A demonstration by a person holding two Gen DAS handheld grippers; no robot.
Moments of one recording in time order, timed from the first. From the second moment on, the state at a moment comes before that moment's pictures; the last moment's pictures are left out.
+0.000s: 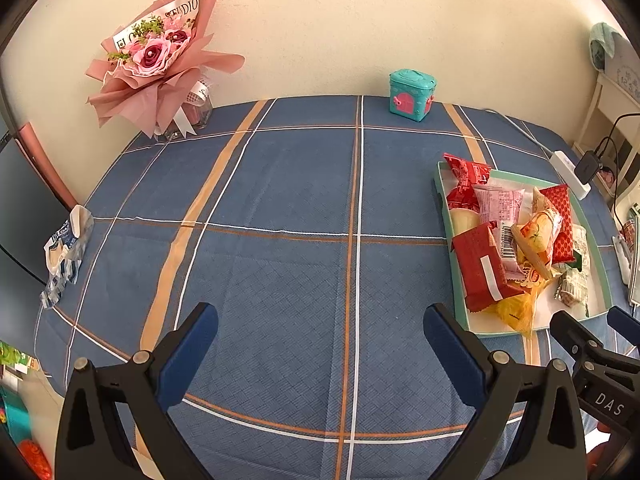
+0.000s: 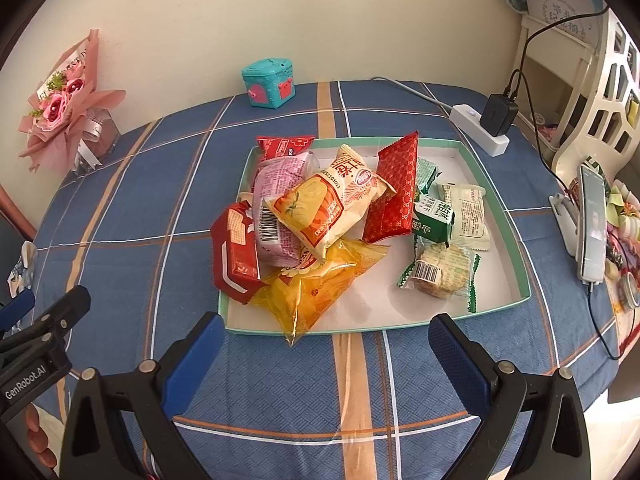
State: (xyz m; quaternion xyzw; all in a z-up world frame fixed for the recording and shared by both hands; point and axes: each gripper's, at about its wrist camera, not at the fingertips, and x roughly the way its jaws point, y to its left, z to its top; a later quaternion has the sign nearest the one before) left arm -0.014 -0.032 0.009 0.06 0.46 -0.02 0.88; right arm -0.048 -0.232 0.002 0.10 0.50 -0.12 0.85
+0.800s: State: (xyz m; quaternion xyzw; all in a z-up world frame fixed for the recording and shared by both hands) left arm -0.012 -0.031 0.003 0.07 0.48 -0.01 0.88; right arm -0.047 -0.230 0.002 0.10 0.50 -0.11 0.85
